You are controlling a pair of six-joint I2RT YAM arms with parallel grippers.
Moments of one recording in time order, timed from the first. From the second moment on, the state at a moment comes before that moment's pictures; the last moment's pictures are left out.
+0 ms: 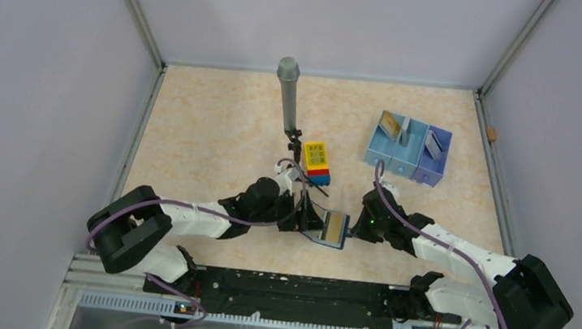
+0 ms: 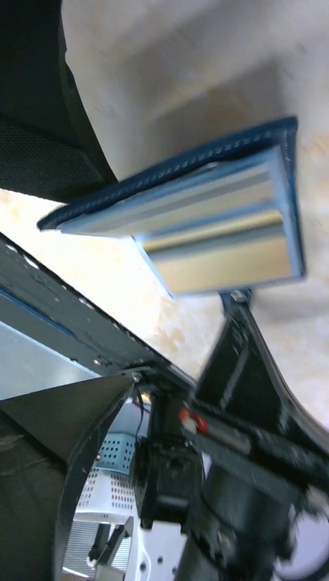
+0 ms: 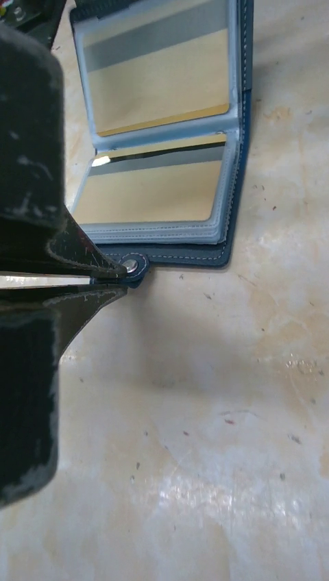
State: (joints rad) left arm -0.87 1.39 0.42 0.46 0.31 -1.00; right arm 0.71 1.10 0.45 -0.33 0.10 0.84
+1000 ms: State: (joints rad) left arm -0.86 1.45 0.56 0.50 0.36 -0.93; right arm 0.74 1.11 0.44 -0.33 0.17 0.92
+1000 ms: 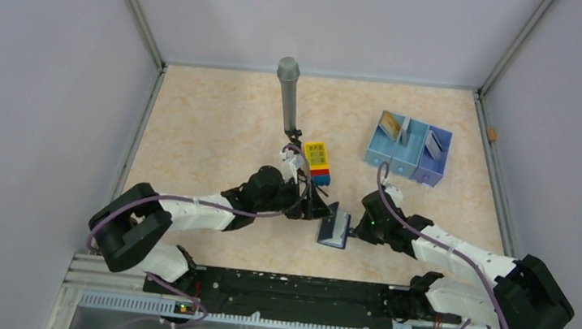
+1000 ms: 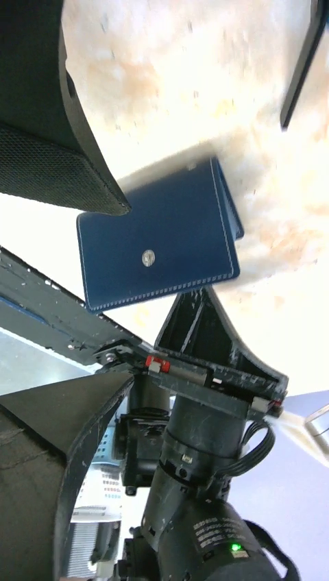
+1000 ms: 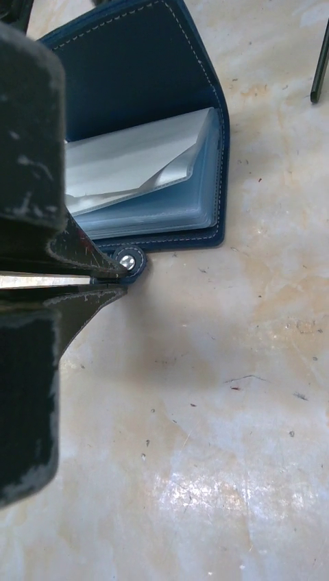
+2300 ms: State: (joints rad) left arm -0.89 1.82 0.54 0.82 0.45 -1.16; right arm 0.74 1.10 0.42 -0.29 0.17 0.94
